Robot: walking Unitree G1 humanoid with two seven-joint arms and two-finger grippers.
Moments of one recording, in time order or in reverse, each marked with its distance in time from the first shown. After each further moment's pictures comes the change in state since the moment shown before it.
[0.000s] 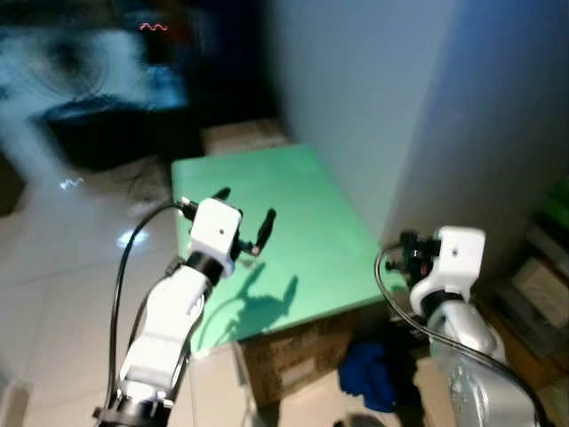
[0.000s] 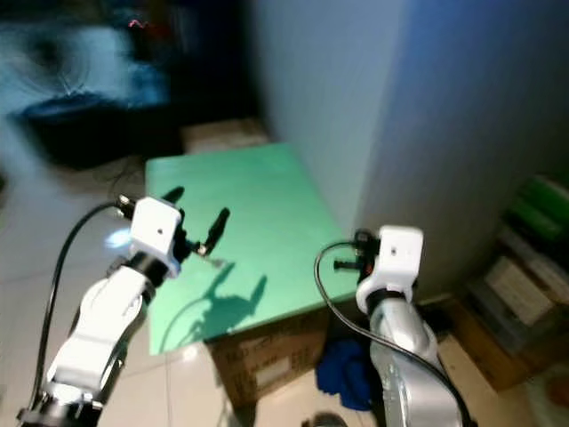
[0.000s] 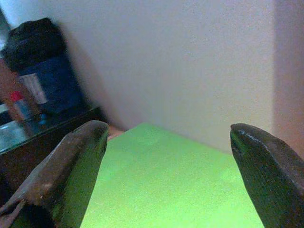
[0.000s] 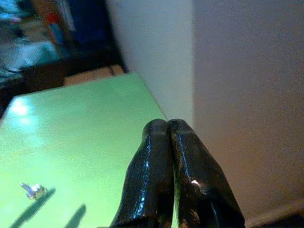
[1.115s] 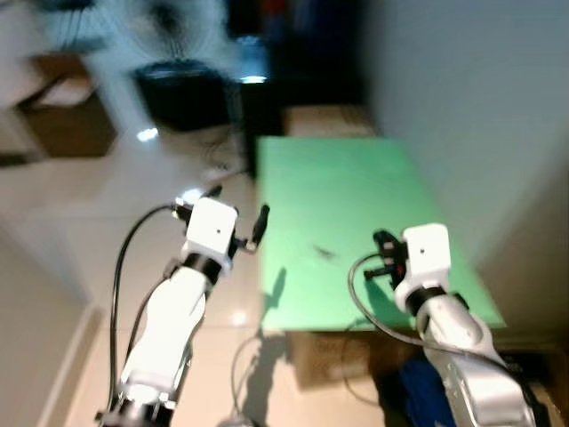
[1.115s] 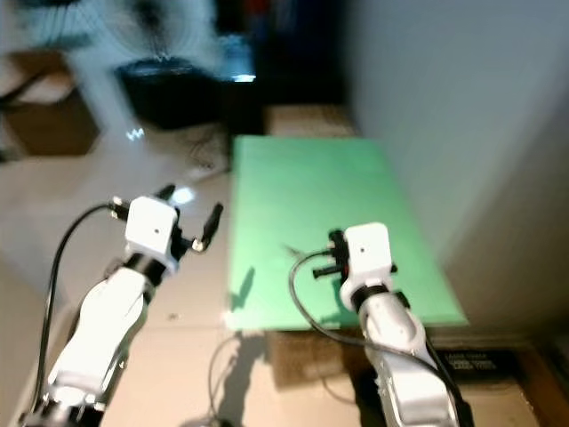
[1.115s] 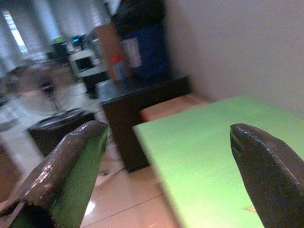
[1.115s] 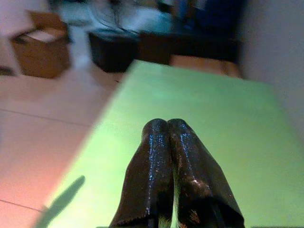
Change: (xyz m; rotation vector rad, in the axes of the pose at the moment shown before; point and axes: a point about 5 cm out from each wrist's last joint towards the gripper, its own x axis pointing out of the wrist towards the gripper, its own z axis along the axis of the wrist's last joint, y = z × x) left arm -0.005 0.007 -0.002 0.016 -0.002 0.093; right arm 0.011 0.023 0.007 -0.186 -0.031 0.210
